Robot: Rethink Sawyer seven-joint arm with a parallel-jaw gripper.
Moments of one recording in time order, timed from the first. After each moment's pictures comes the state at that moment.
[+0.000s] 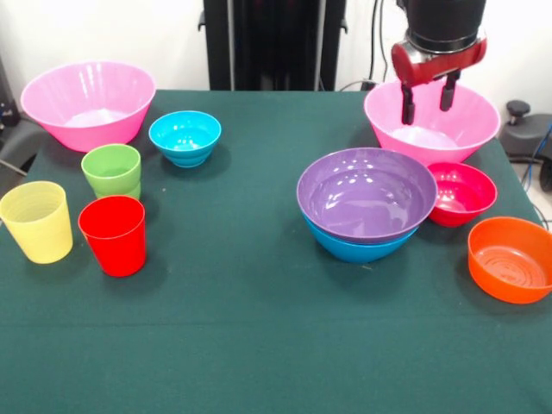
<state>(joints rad) -0.26 -0.70 0.38 1.78 -0.22 0.69 1.60</state>
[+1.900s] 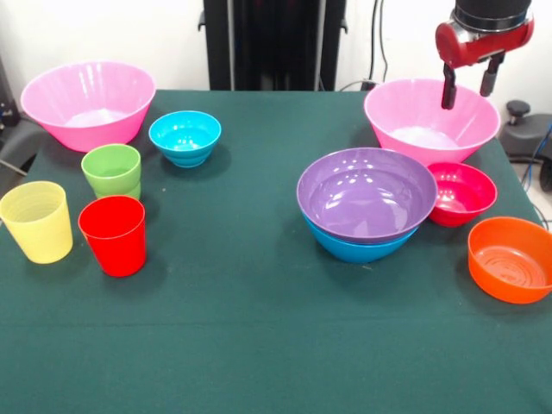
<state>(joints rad) -0.17 -0.74 0.36 1.78 -0.19 0.69 1.67</state>
